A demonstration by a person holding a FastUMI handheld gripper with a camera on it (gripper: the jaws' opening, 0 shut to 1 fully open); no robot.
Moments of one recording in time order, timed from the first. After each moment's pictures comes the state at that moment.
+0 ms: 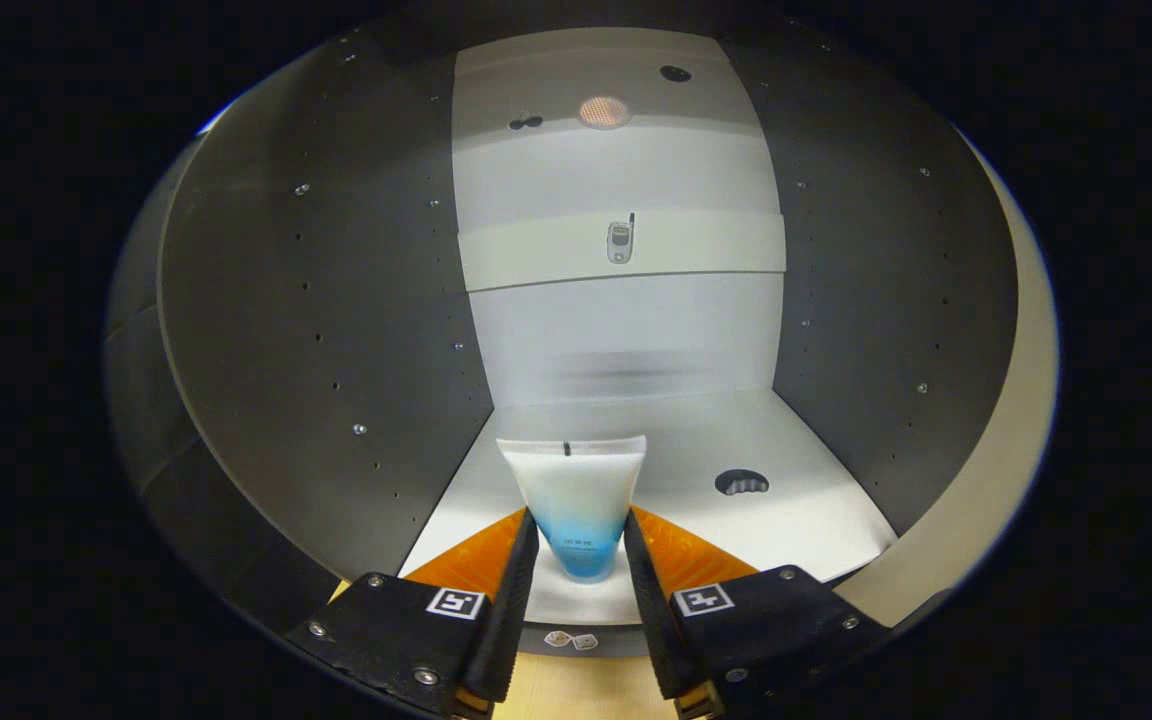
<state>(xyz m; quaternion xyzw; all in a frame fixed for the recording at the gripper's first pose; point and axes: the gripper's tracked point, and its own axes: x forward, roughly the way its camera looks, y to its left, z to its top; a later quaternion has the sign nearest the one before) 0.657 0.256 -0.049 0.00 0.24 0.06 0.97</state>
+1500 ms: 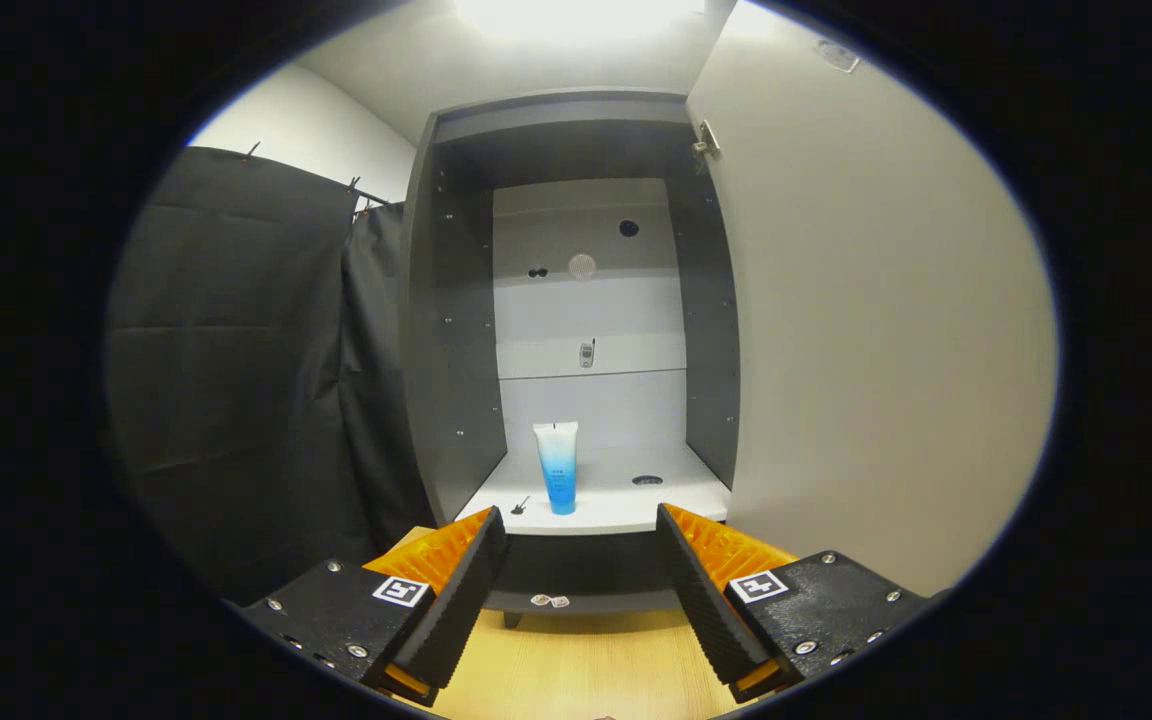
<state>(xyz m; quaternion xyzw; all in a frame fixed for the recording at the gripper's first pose) 0.425 0.205 0.034 -0.01 0.08 0.05 1.00</state>
